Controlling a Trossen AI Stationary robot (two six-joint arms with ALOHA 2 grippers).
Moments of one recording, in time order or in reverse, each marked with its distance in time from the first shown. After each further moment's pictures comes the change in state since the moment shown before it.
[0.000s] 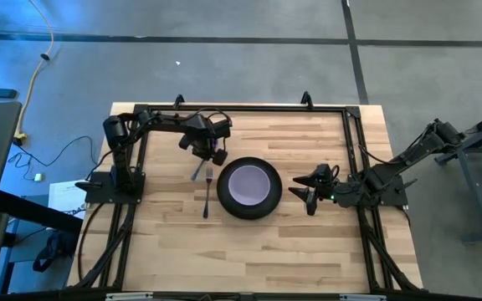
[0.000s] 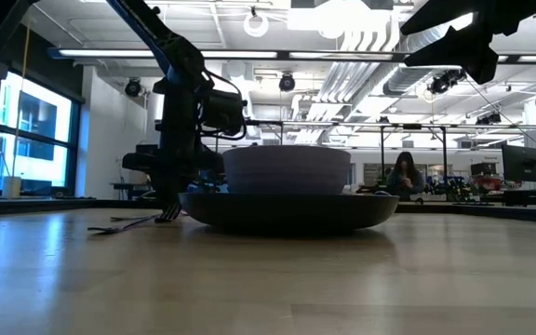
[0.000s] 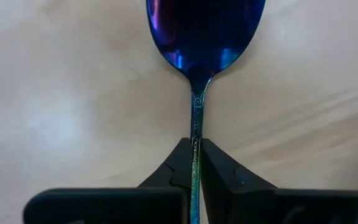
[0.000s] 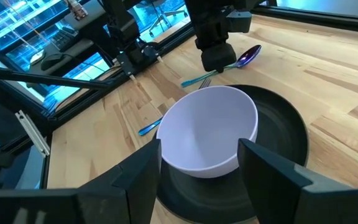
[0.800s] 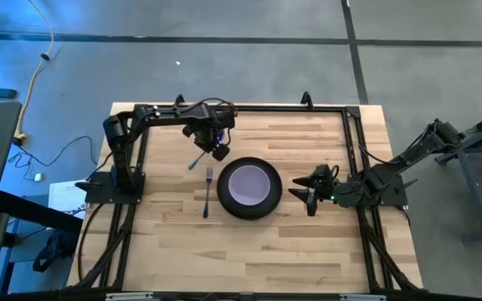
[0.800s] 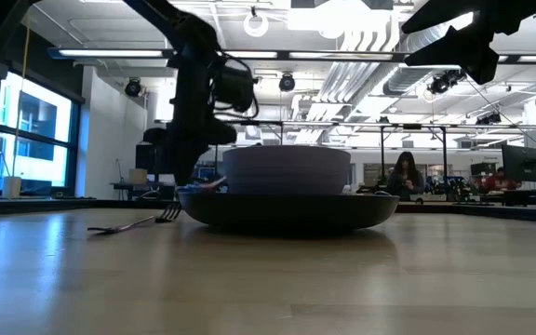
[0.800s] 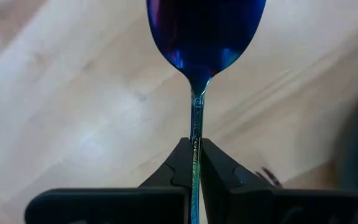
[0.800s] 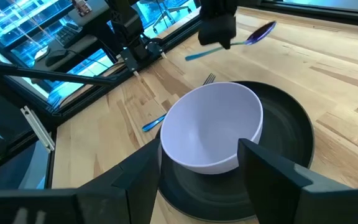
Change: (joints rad) left arm 0.000 -0.001 0.210 -0.224 -0.023 0.218; right arm 0.000 0.000 0.000 0.001 -0.023 -0.001
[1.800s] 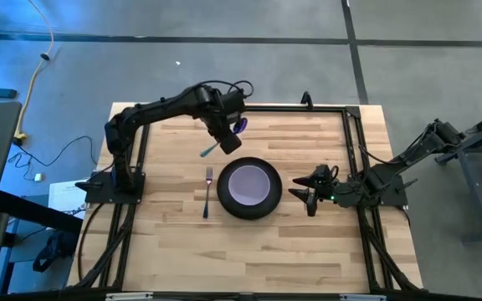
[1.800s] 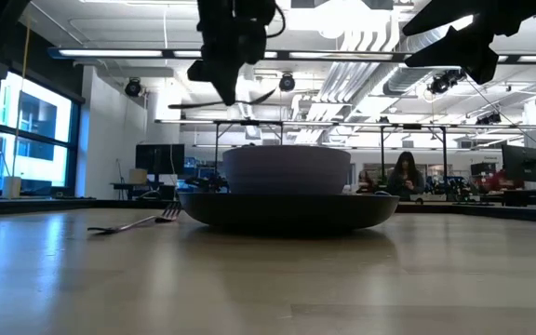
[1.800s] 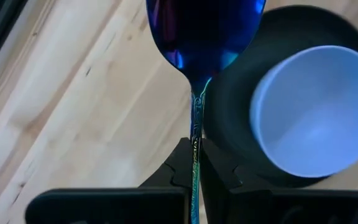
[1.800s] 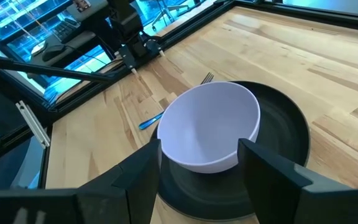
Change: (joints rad) left arm -0.102 -0.003 0.528 -0.275 0.047 0.204; right arm 0.000 0.000 0.000 -0.010 0.000 -0.022
